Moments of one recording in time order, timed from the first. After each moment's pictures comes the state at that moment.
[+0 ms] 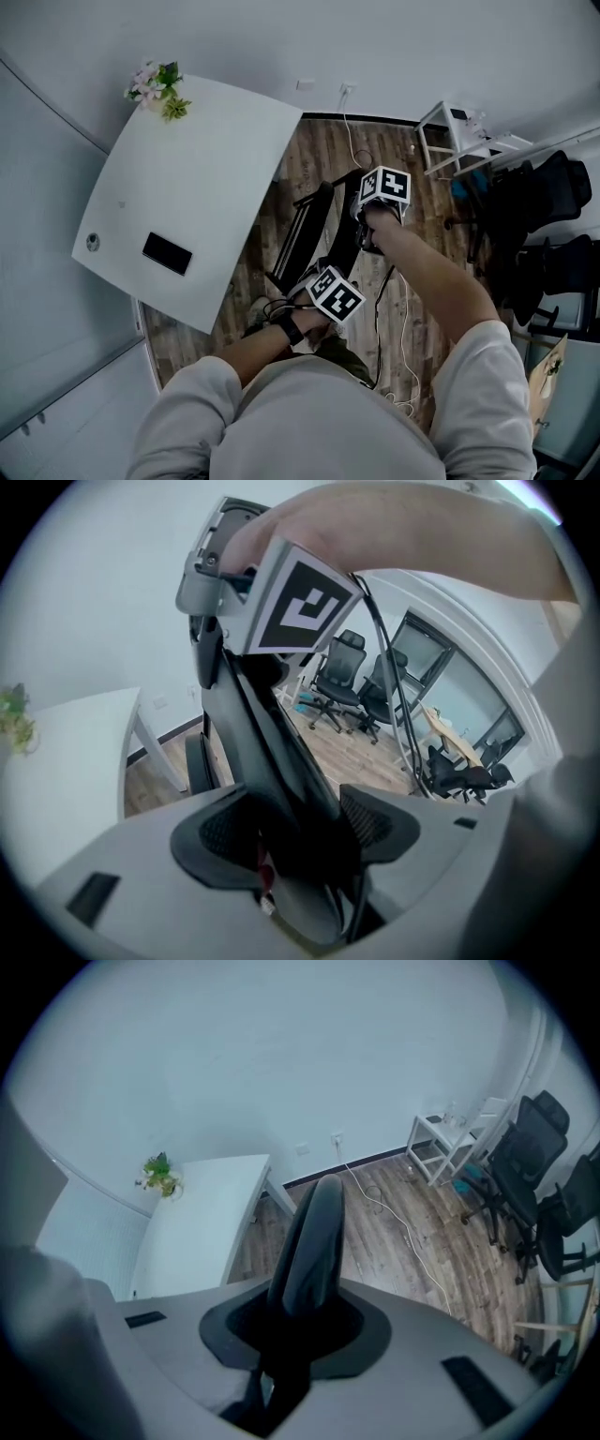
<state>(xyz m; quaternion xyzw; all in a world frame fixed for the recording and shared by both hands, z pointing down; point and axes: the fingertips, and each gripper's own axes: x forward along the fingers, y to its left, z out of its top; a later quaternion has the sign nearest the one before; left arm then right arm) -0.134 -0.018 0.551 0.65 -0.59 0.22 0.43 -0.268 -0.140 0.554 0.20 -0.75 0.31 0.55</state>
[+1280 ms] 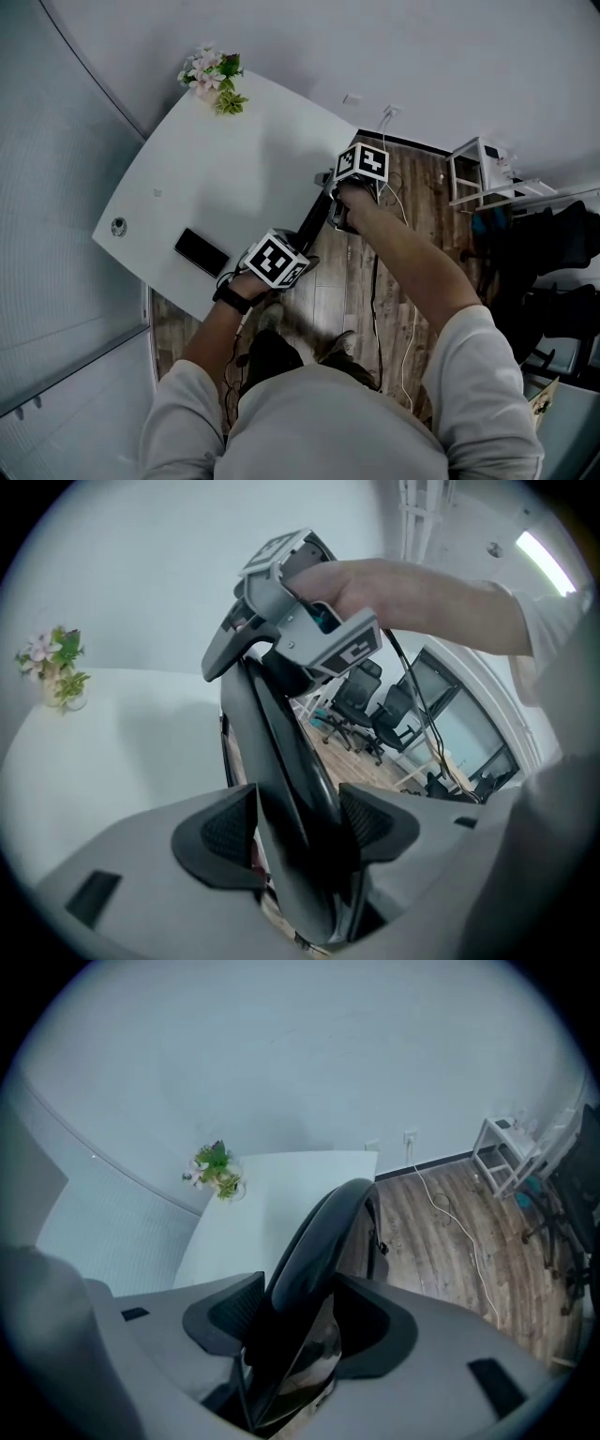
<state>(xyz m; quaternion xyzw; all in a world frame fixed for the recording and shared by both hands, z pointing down) -0.338 0.109 0.559 0.64 -0.61 0.14 0.44 -0.471 -0.001 0.564 0.09 -0.78 0.32 0.52</state>
